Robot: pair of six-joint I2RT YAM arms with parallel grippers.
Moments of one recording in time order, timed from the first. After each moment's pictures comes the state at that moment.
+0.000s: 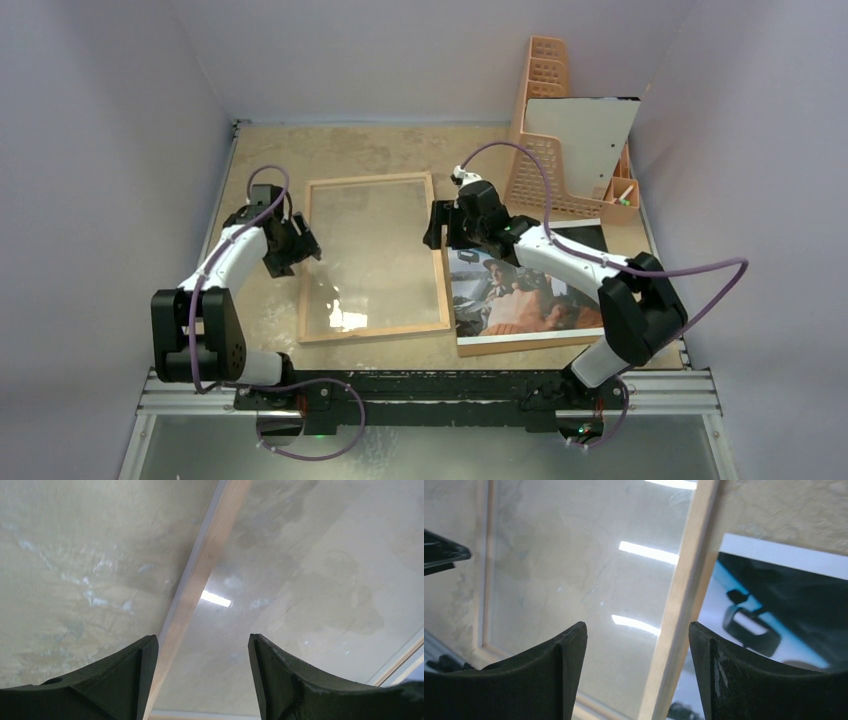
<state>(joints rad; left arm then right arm) 0.03 1.43 0.93 -0.67 0.03 -0.51 0.65 1.59 1.04 -0.17 -0.04 0.53</state>
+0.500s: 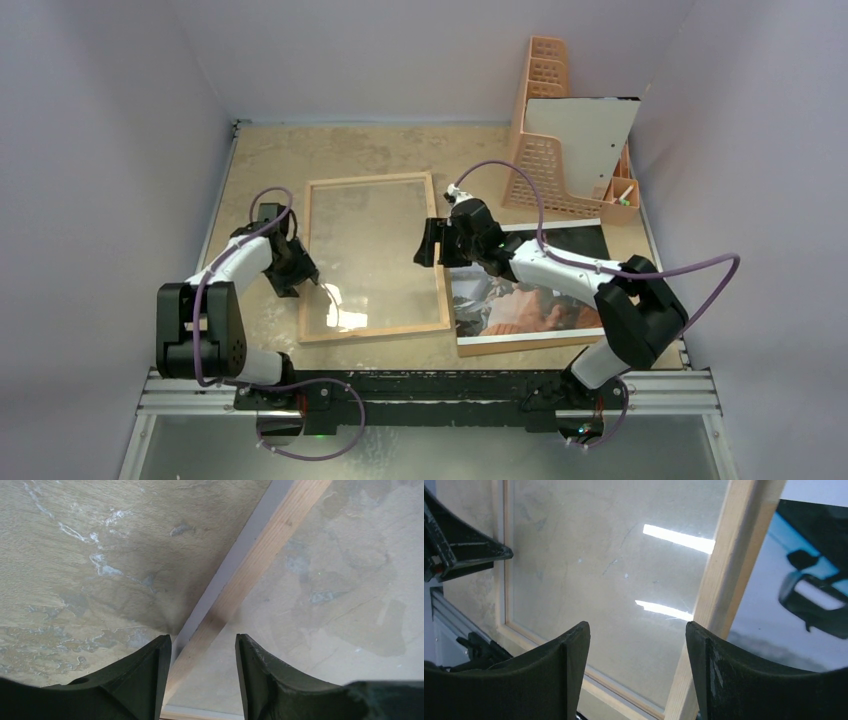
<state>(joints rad) 0.03 1.42 0.77 -0.67 0.00 -0.59 0.73 1.55 0.92 -0.08 -0.13 0.65</state>
